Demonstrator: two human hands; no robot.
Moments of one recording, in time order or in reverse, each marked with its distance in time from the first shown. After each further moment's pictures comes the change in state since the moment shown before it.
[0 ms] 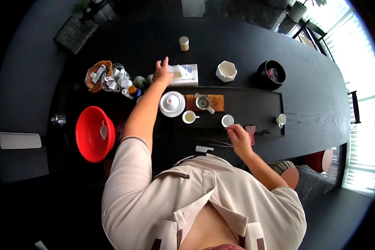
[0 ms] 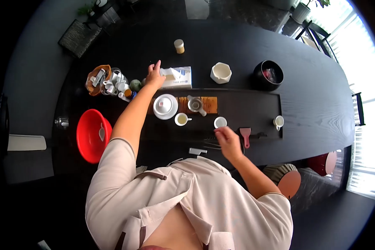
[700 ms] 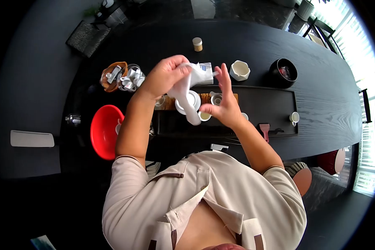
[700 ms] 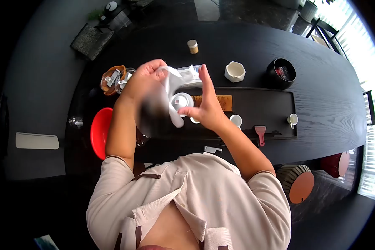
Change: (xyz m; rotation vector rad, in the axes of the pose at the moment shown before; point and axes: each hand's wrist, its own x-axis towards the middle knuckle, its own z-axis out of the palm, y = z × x) left_hand -0.132 0.073 -0.208 -1.024 -0.571 0.283; right_hand 0.078 -0.144 0.070 0.098 -0.112 -0.568
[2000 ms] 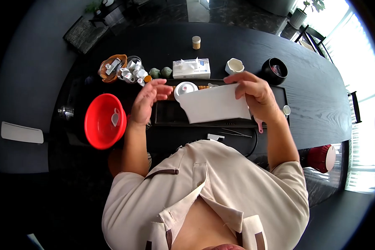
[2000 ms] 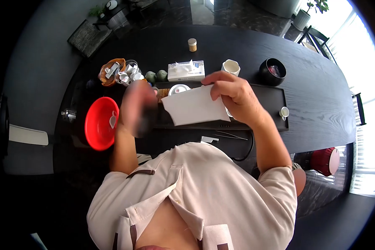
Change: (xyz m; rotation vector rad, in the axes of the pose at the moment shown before) left_hand -0.136 -0.086 -0.016 -0.094 0.173 0.276; right_hand -0.022 -0.113 -0.056 -0.298 -0.295 -0.301
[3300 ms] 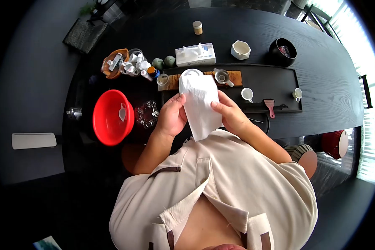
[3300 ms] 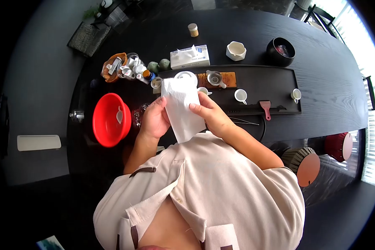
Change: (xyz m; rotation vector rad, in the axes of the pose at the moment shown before) left_hand -0.025 -0.025 0.074 -0.776 0.035 -0.396; right_hand -0.054 0.005 0.119 1.270 0.120 0.869
